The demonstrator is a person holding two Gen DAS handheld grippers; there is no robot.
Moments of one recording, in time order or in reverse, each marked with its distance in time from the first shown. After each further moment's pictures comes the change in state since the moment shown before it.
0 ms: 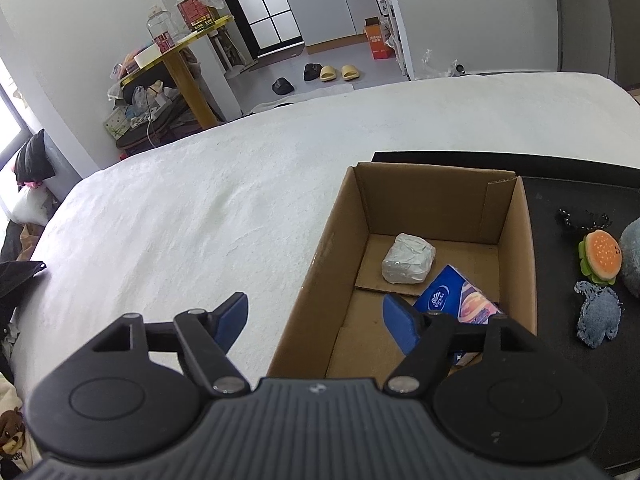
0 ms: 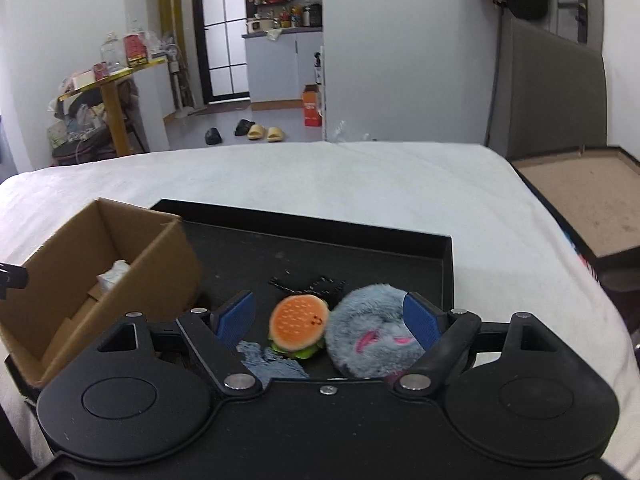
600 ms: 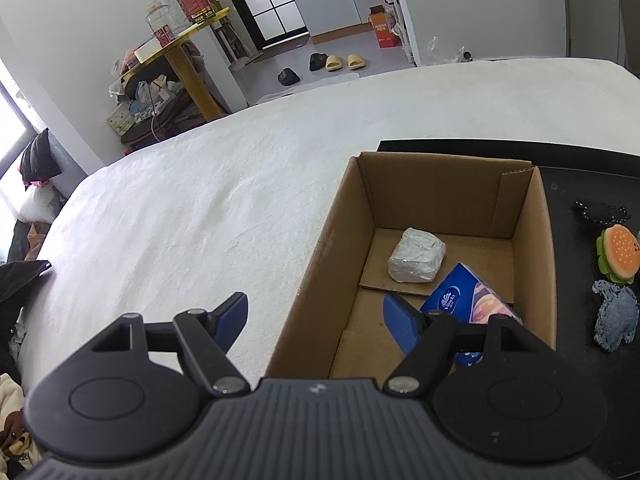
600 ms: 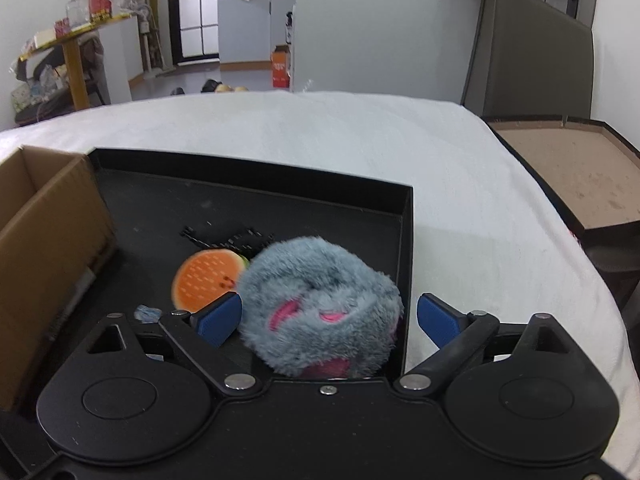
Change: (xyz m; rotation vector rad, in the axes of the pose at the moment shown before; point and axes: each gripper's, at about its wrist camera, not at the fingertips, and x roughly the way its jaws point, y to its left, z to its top) left arm 0.018 -0.006 0.004 0.010 0.031 0.034; right arm 0.051 -0.032 -0.023 -0.035 0.107 -0.102
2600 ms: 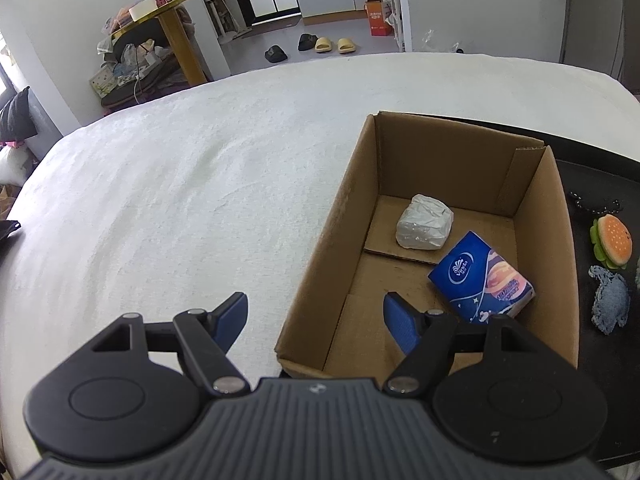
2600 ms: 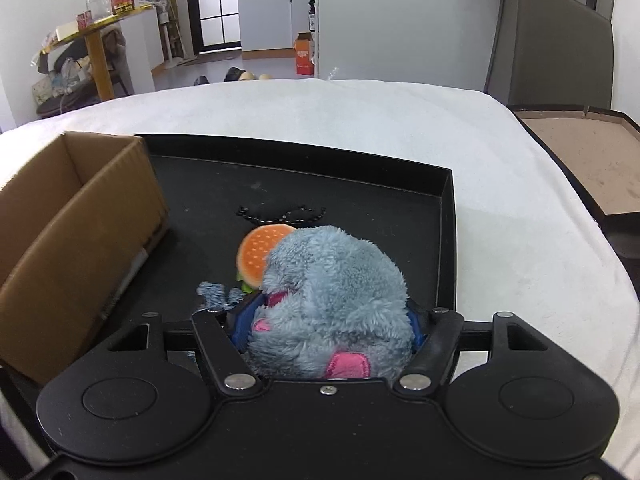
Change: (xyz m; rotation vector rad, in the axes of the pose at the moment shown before) left arm 0.015 0.032 -0.023 -0.077 0.046 -0.116; right arm -0.027 0.021 -0.001 -0.010 0.041 0.083
